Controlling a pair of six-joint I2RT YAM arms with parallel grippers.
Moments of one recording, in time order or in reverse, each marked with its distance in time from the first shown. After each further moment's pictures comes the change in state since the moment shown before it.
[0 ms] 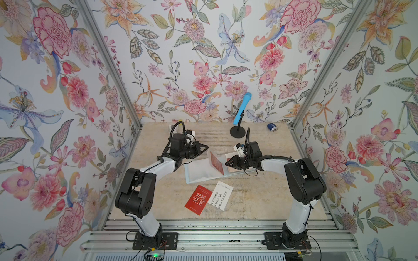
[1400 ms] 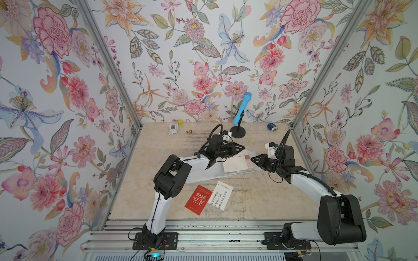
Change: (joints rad) left arm -0.330 0.449 0.422 0.163 -0.130 -0.123; right arm -0.289 -0.528 -0.315 -0.051 0.072 0.048
